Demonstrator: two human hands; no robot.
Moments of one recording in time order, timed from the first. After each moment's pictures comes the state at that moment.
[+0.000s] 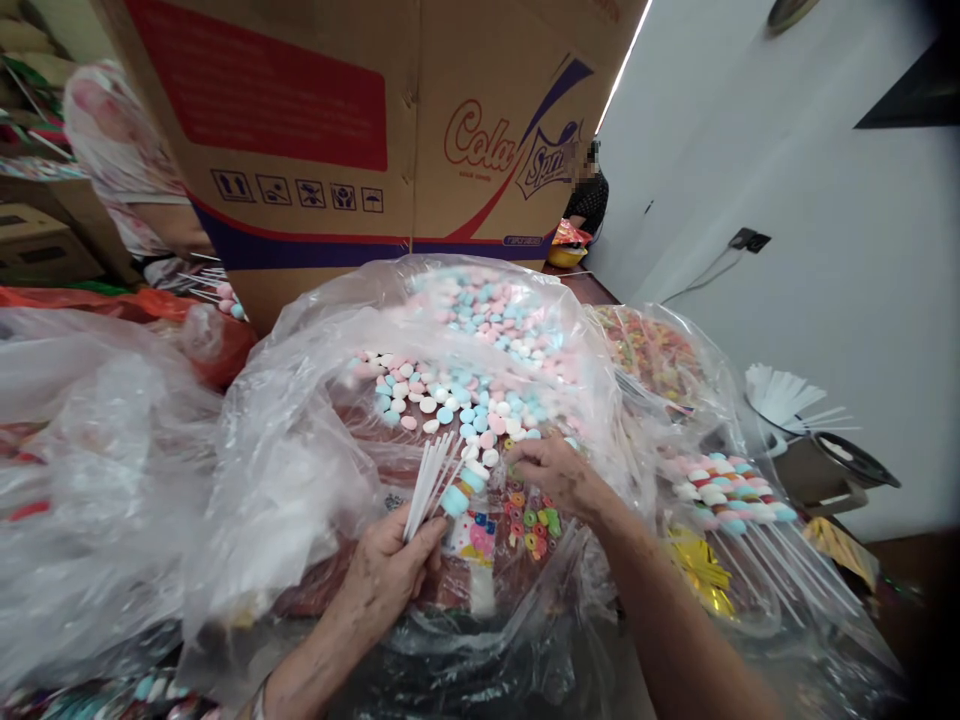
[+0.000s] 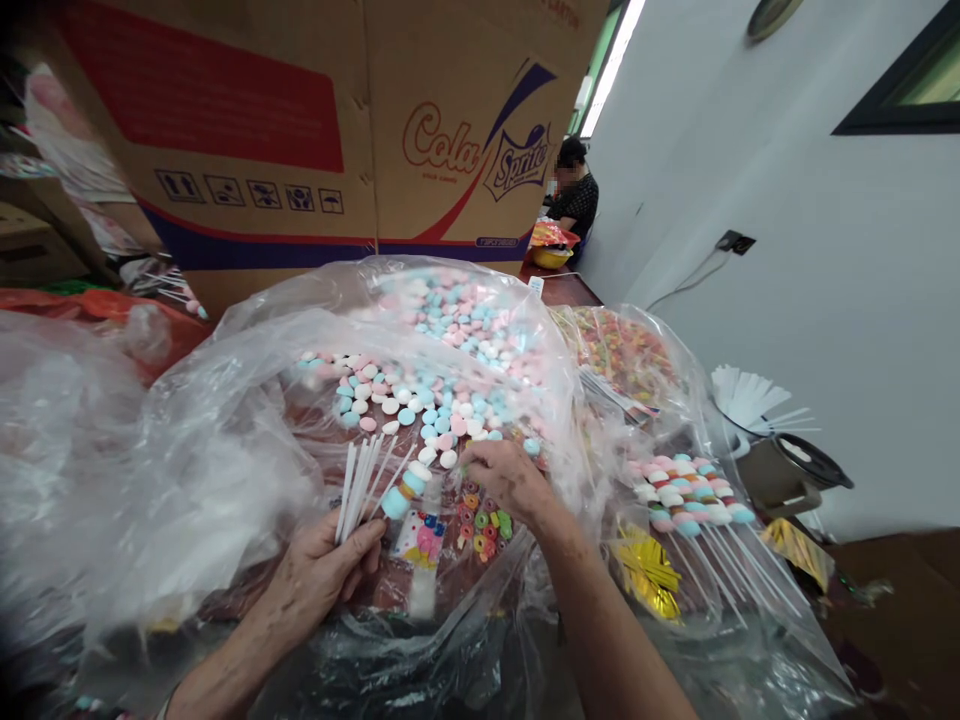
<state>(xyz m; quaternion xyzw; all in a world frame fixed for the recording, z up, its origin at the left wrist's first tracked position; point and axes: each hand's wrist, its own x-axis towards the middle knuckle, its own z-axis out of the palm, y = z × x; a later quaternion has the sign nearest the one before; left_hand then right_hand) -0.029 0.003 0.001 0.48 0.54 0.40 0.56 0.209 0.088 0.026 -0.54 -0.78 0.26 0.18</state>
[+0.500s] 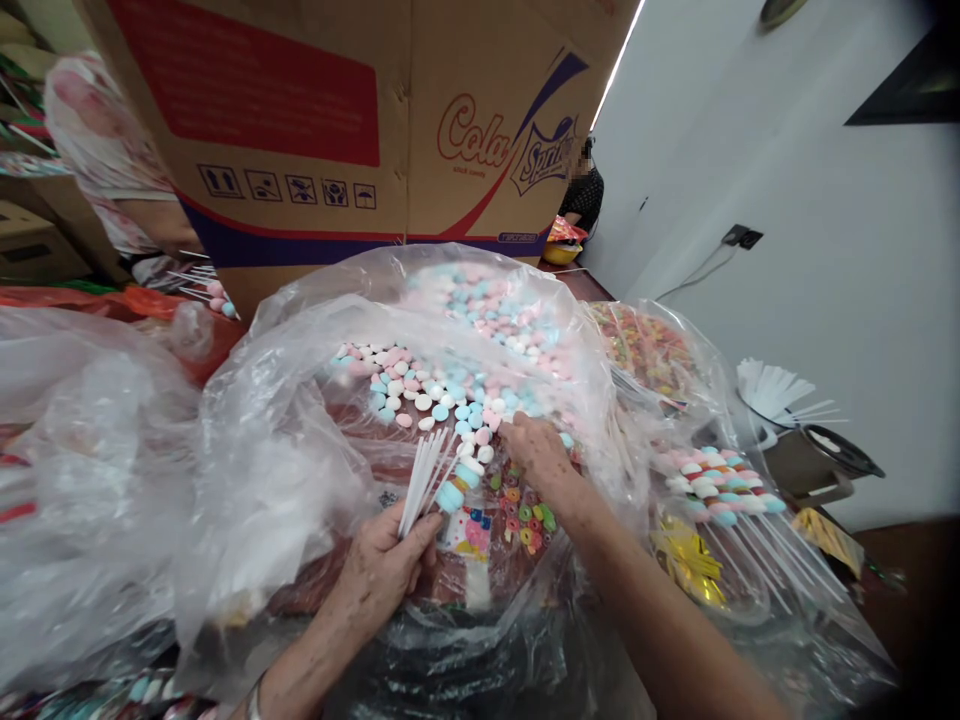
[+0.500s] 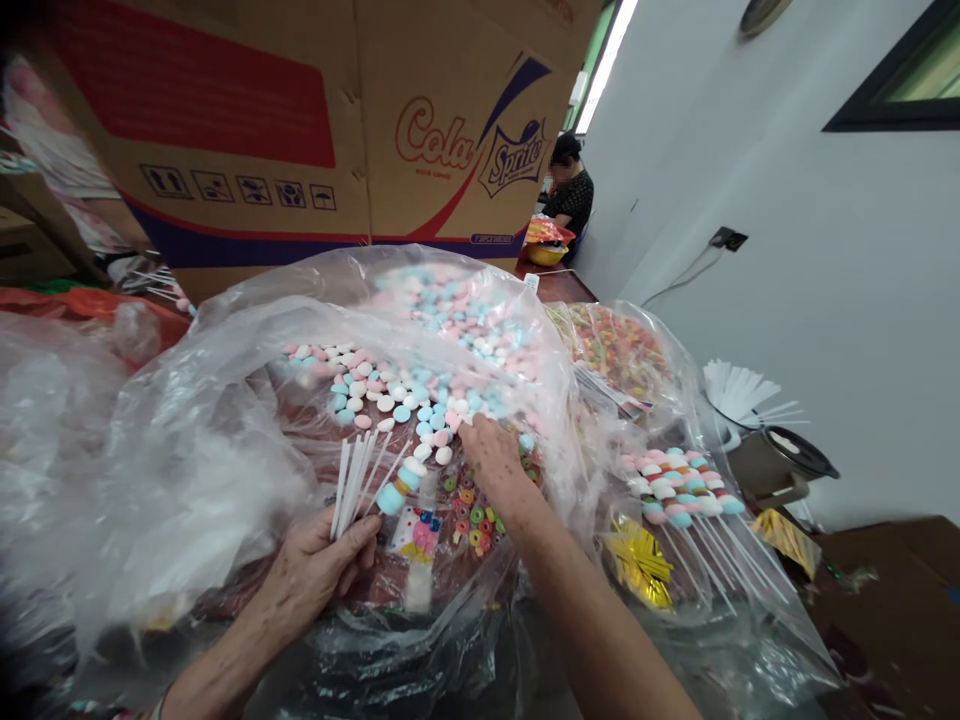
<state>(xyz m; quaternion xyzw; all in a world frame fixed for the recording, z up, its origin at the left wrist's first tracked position) -0.031 0.003 -0.009 0.50 0.54 0.39 0.55 0.180 0.102 0.028 -0.62 -0.78 0.01 -0.03</state>
